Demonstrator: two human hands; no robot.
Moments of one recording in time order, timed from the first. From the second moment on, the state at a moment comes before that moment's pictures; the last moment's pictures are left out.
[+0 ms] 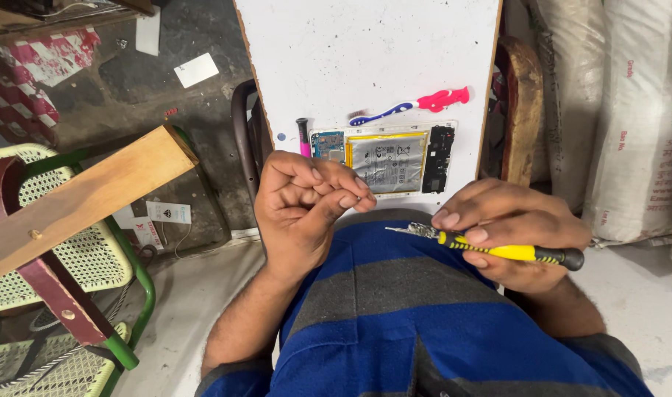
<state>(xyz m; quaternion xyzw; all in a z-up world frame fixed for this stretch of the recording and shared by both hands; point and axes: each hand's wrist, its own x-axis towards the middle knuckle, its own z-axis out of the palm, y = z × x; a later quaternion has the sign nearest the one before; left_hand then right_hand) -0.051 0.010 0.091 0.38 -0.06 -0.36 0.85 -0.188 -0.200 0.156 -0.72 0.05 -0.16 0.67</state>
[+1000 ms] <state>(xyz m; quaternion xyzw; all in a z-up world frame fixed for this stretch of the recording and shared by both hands) -0.076 0.013 0.101 0.40 -0.10 -0.39 0.82 -0.202 -0.178 0.135 -0.84 0.09 -0.32 0.43</state>
